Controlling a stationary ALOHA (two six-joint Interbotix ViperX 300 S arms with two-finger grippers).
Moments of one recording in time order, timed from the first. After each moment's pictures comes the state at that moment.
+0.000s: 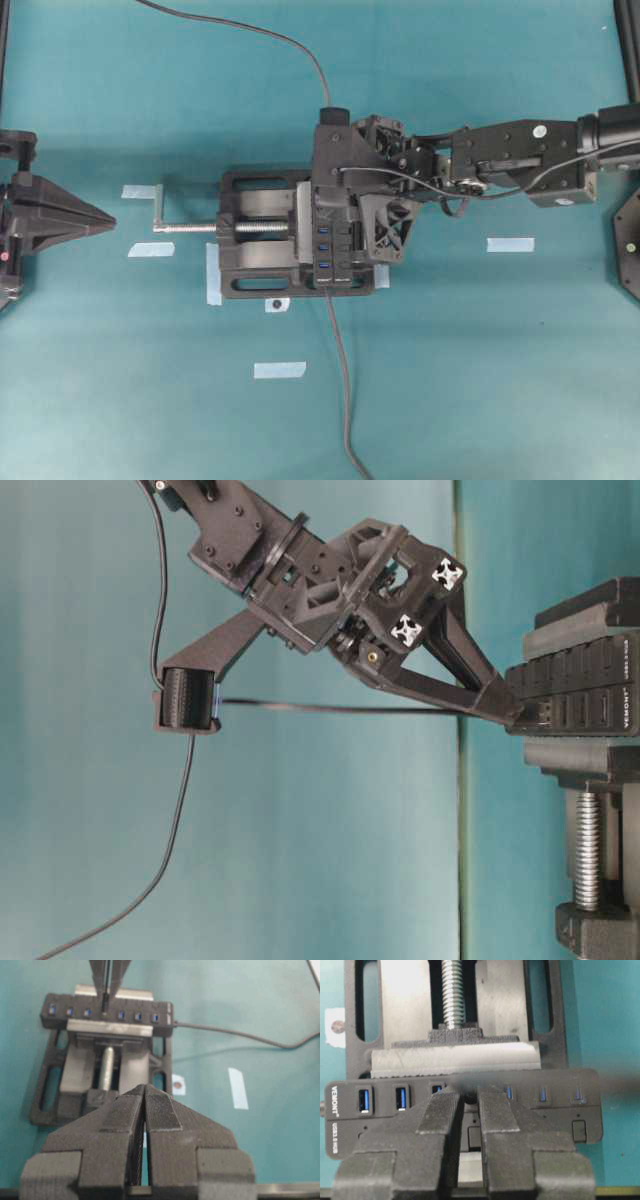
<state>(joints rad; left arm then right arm) 0.00 -1.04 1.22 0.00 0.15 -0.10 -0.10 0.09 0.52 0.02 0.28 -0.07</state>
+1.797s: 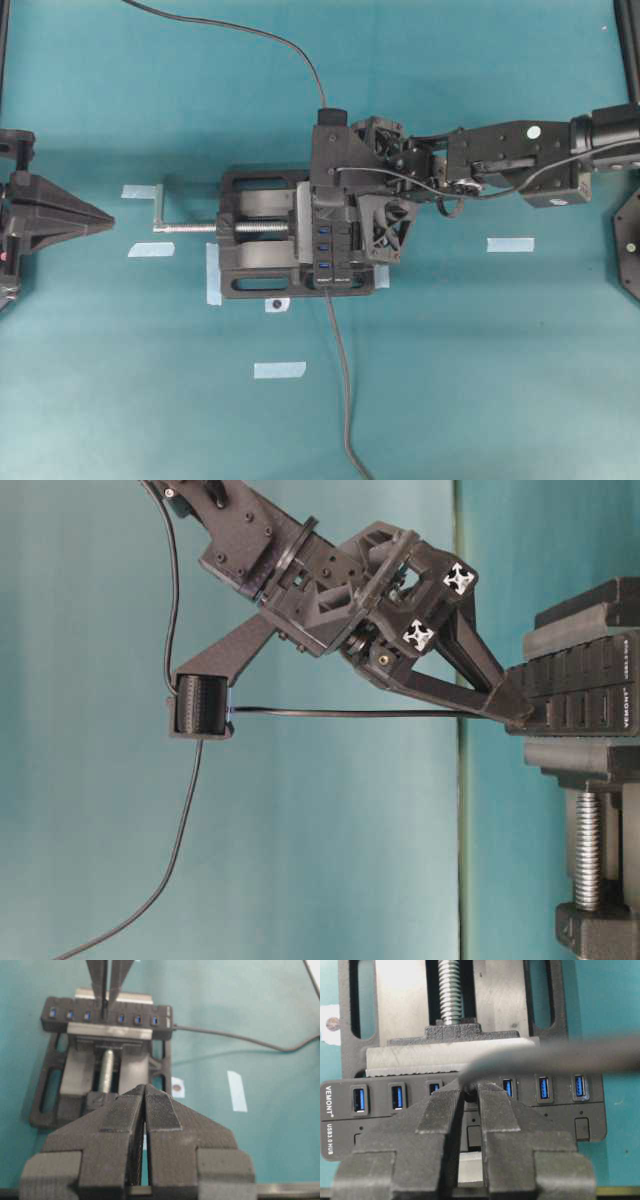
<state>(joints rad) 0.00 -1.05 1.22 0.00 0.15 -0.10 -0.09 0.11 0.51 0.02 0.32 -0.07</state>
